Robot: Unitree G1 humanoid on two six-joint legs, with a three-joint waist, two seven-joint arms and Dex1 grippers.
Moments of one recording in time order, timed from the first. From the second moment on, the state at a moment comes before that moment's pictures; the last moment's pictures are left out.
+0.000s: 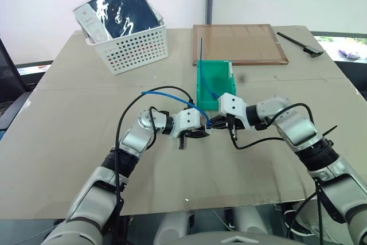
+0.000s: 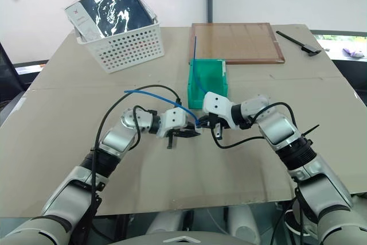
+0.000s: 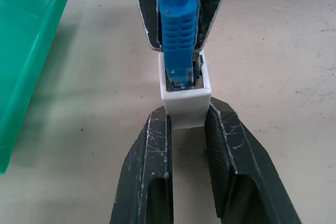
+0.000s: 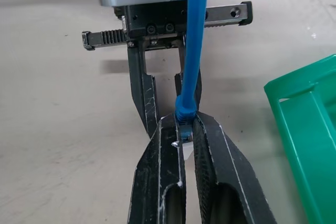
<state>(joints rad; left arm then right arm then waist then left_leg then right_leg) -0.56 0.50 -0.36 0.30 0.00 0.02 -1.15 -0.66 -0.48 0.44 0.04 0.12 0.41 1.09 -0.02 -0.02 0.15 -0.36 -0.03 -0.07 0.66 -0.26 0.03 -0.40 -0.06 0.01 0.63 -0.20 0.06</state>
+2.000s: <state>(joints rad) -0.46 0.57 0.04 -0.19 -0.50 0.77 -0.91 0.17 -0.54 -0.29 -0.72 0.39 0.41 0.58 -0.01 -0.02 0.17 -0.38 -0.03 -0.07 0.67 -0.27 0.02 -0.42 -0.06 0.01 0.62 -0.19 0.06</state>
